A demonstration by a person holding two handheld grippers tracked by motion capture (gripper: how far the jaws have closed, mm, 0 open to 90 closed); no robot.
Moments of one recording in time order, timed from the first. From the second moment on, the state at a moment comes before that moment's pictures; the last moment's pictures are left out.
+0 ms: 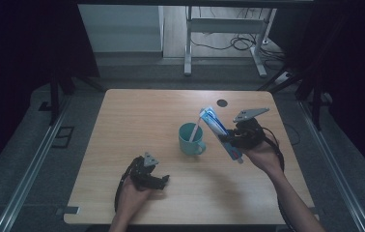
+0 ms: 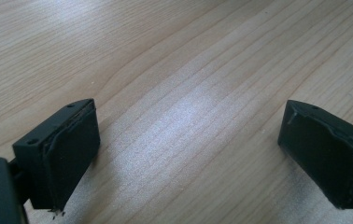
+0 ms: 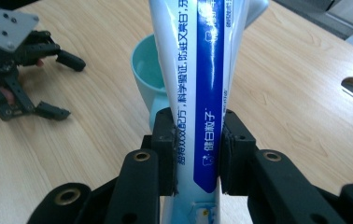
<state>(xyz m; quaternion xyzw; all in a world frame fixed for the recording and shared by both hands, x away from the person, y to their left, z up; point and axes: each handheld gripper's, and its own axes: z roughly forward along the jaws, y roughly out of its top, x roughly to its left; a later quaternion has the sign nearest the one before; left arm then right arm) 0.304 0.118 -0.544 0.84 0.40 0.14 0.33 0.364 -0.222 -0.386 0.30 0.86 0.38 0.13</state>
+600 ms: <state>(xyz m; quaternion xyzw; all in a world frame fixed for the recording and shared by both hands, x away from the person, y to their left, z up) 0.304 0.118 -0.544 0.84 0.40 0.14 0.33 0.369 -0.204 -0.373 0.29 0.84 0.43 0.15</state>
